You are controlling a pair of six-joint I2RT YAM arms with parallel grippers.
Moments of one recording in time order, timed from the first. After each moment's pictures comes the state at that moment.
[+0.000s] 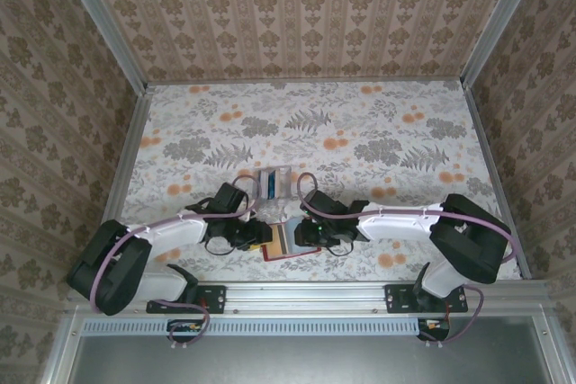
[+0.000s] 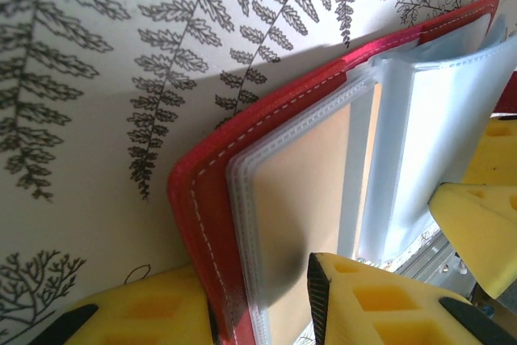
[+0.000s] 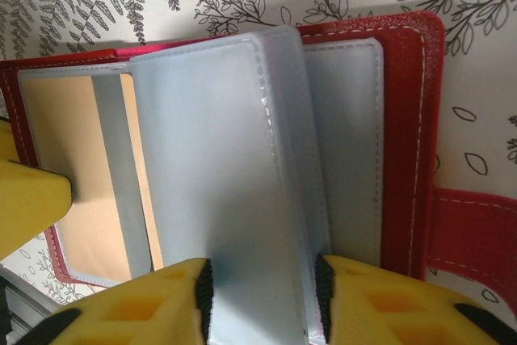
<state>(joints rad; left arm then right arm) -0.63 1.30 0.42 -0.26 0.61 -0.75 0.96 1.55 0.74 -0.27 -0.14 0.93</state>
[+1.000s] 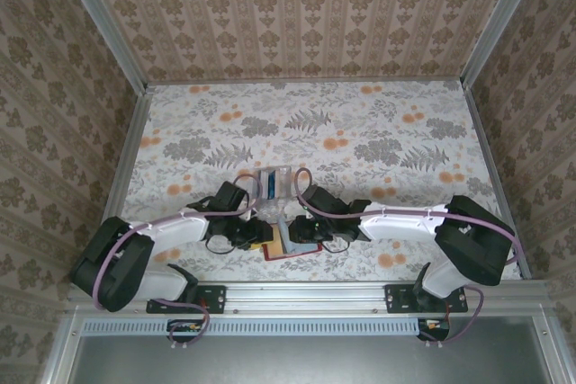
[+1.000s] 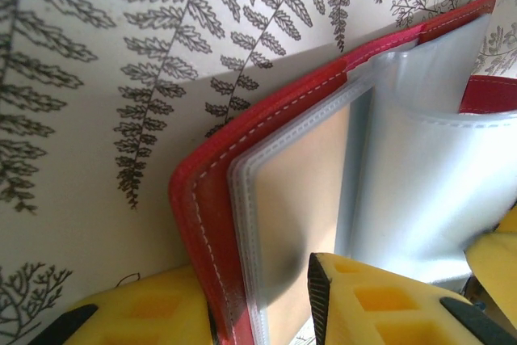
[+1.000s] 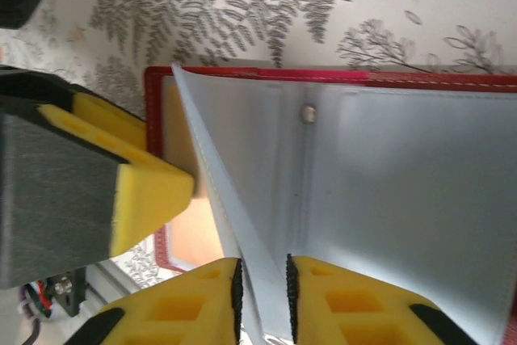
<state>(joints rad) -0.62 1.32 0.43 -0.26 0.63 -0.75 0.96 1.52 0.74 -0.14 -0.22 0.89</state>
